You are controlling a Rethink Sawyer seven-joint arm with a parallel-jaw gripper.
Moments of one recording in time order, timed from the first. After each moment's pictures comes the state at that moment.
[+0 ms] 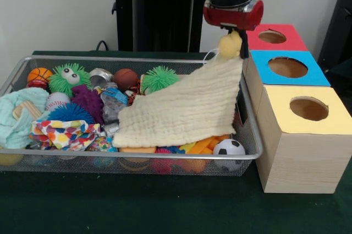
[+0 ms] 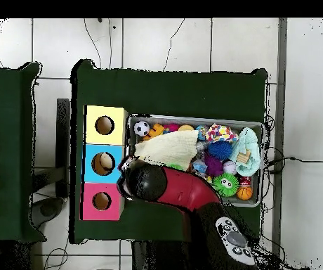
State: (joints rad) arm -0.33 -0.80 0.23 2.01 0.16 0.46 2.11
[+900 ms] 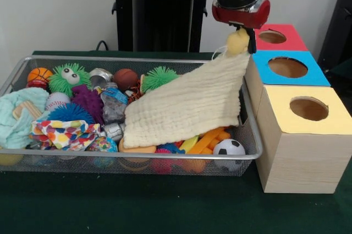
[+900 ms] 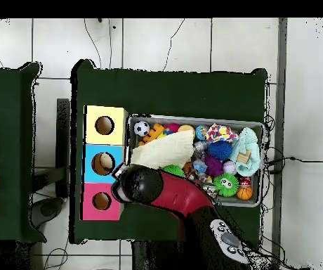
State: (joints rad) arm -0.32 -0.75 0.23 2.04 0.21 0.43 2.11
